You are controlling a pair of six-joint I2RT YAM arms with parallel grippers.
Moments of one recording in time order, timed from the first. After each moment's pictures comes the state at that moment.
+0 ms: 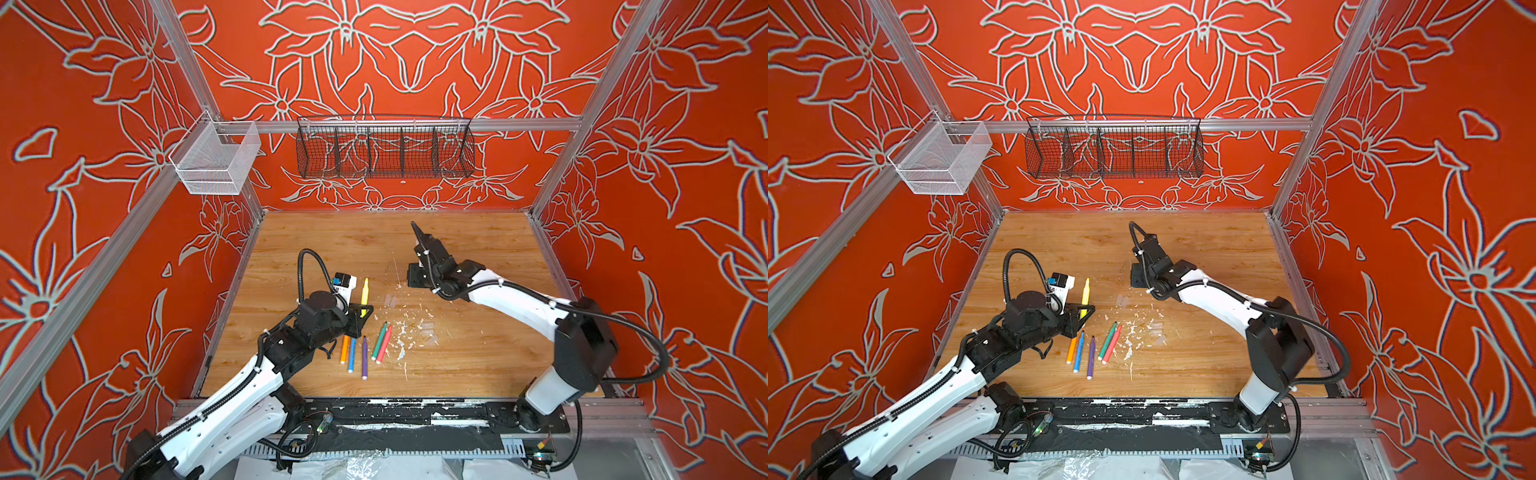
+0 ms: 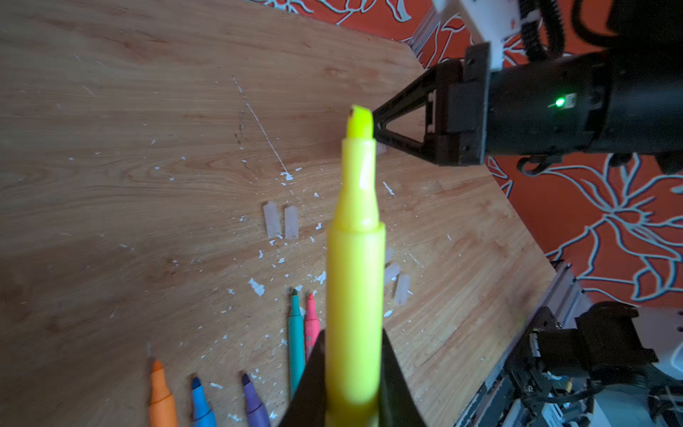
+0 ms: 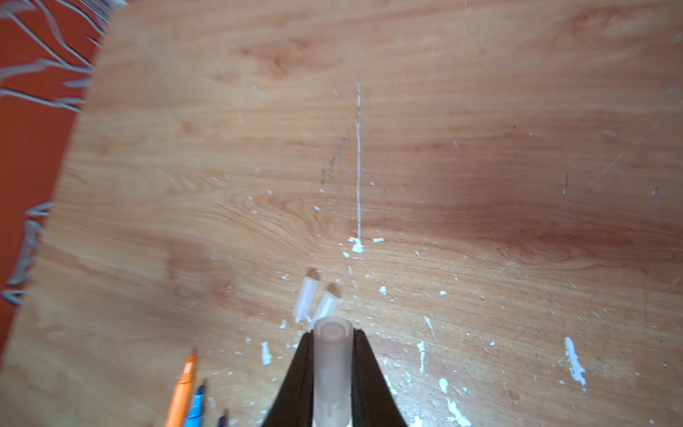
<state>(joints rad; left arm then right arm) -0.59 0.79 0.57 -0.27 0.17 -0.49 0.71 1.58 1.21 -0.39 0.11 0.67</state>
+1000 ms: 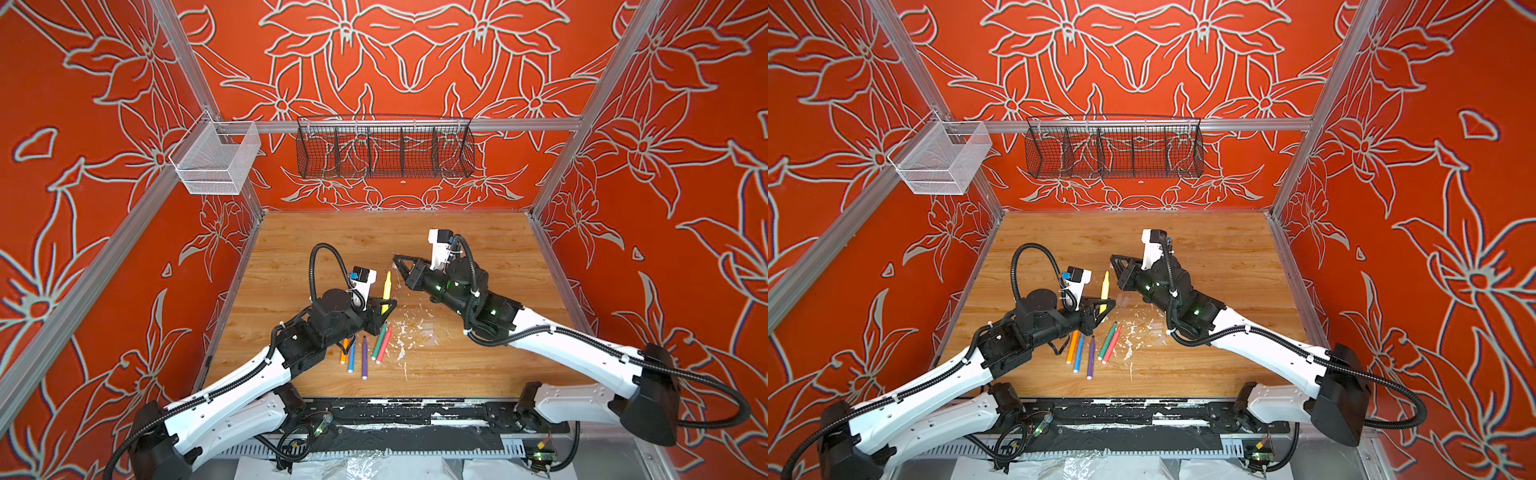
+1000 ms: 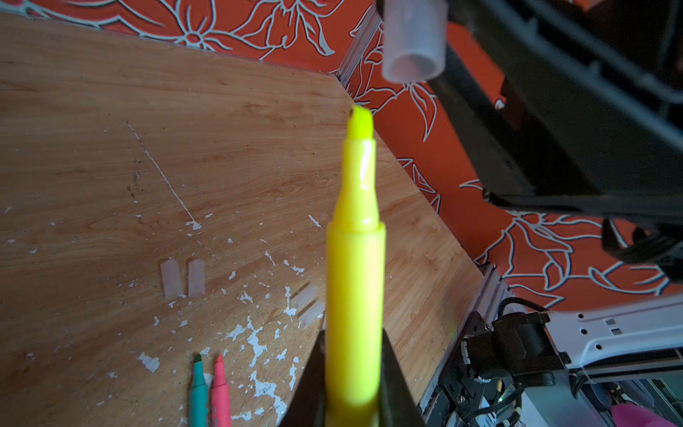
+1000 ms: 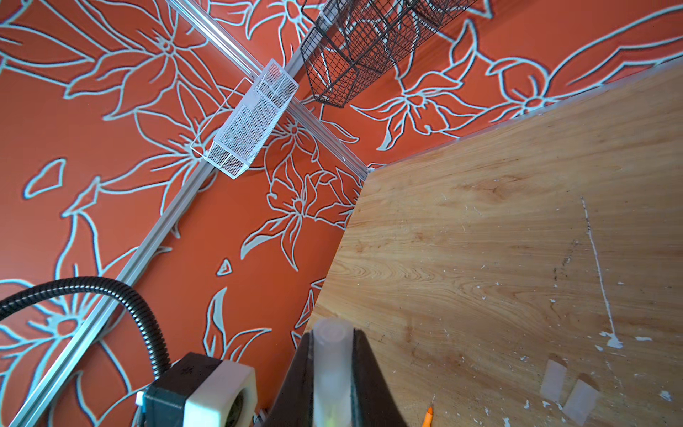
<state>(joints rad) -0.76 0.87 0.65 -0.10 0.11 -0.55 0.92 1.24 0.98 0.16 0.15 0.87</state>
